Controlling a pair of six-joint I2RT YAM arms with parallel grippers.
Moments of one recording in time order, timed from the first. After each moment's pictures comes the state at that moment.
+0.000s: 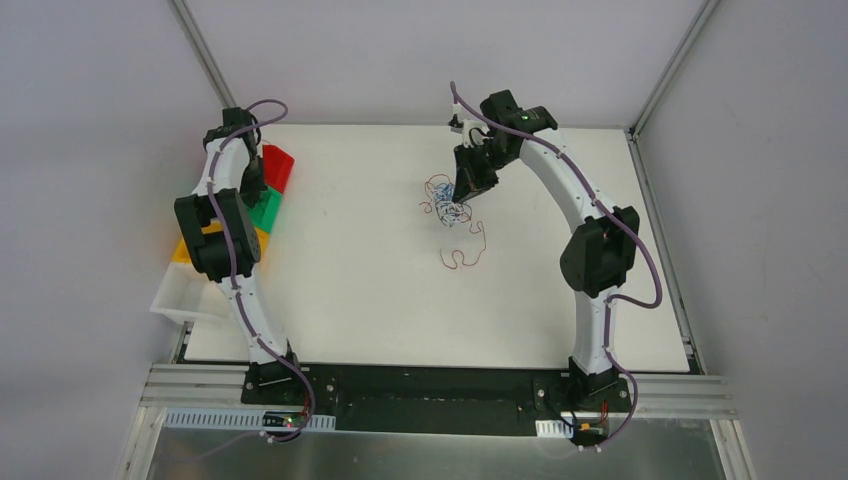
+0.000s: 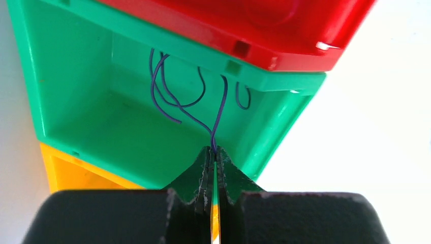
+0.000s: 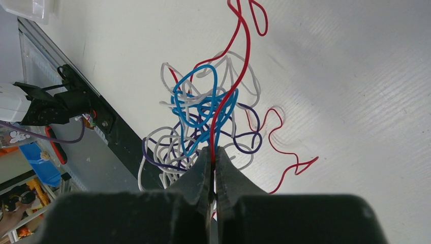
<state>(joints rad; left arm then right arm) 0.26 2.08 1.80 -0.92 -0.24 0.09 0.44 2.07 2.10 -1.21 -0.56 0.02</state>
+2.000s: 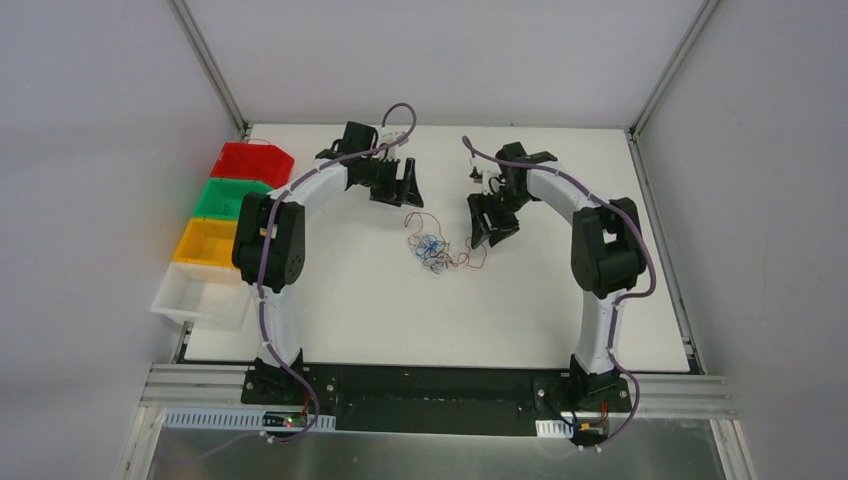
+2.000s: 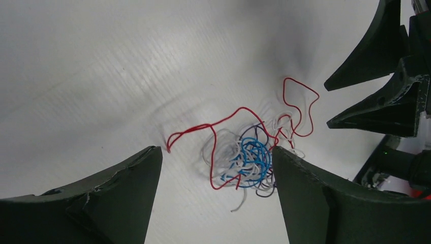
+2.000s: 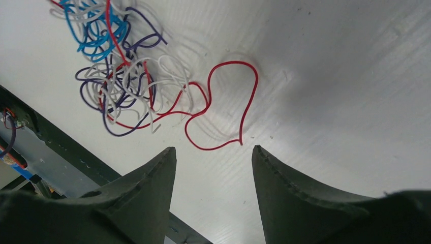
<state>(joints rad) -0.29 1.98 1.50 -0.42 0.63 -0.20 0.35 2.00 1.57 -0.98 -0.47 -0.05</state>
